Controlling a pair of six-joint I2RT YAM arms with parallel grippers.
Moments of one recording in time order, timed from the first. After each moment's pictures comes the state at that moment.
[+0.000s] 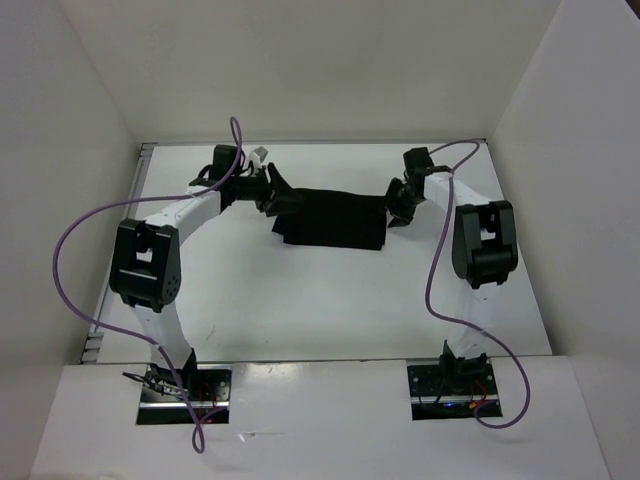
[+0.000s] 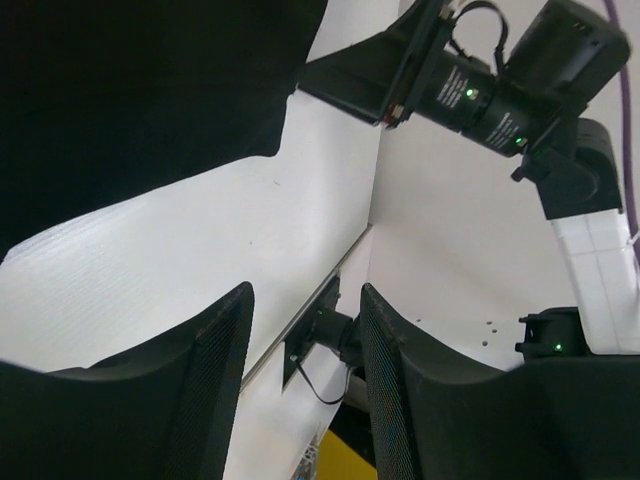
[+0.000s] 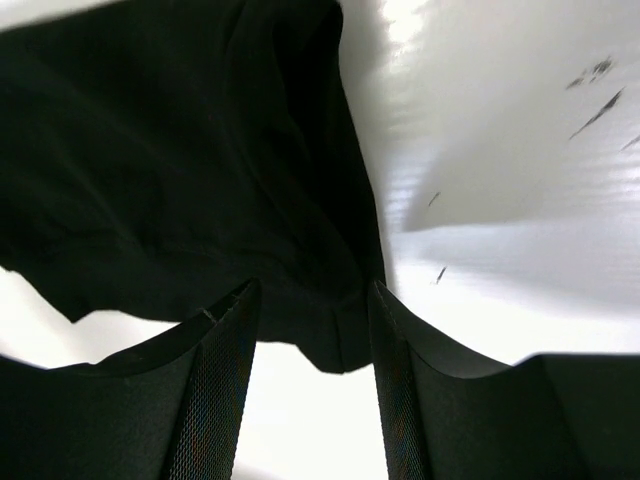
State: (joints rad) left arm -0.19 1.85 1.35 -0.19 0.87 -0.90; right arm 0.13 2.01 1.47 -0.62 -0.23 0.61
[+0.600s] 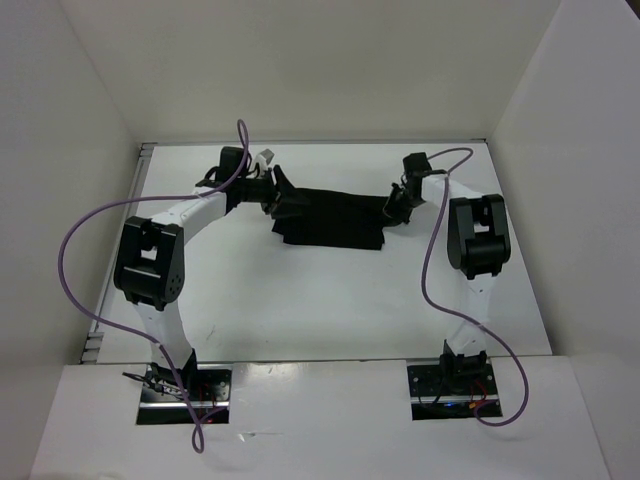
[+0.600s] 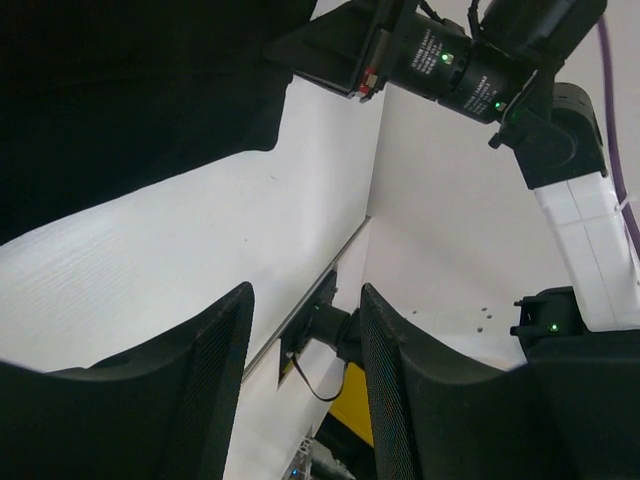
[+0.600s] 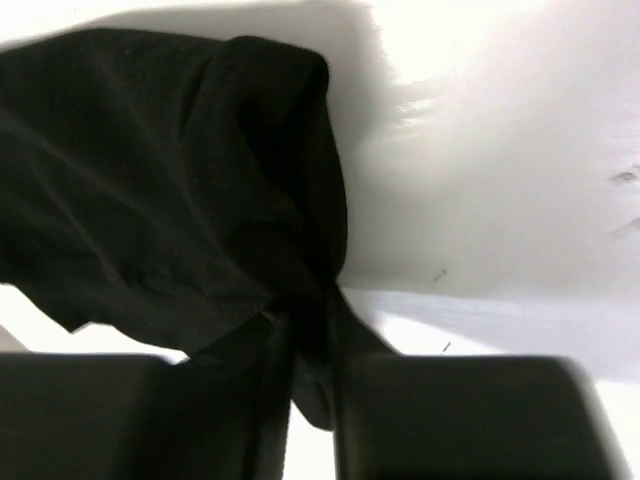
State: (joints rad) left arm -0.22 1.88 1.35 -0.16 0.87 -0.93; right arm 0.11 2.12 1.51 -0.58 -0.31 0.59
